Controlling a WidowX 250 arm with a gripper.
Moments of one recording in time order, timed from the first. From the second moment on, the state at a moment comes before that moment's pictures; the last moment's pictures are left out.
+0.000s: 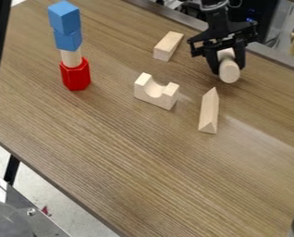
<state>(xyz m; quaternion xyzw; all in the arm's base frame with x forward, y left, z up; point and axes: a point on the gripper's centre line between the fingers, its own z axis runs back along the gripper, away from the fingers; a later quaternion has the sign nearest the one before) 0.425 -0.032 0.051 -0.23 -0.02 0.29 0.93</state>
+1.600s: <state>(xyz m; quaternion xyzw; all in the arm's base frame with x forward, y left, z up) 0.424 -0.033 0.136 -0.41 0.34 0.71 0.45</state>
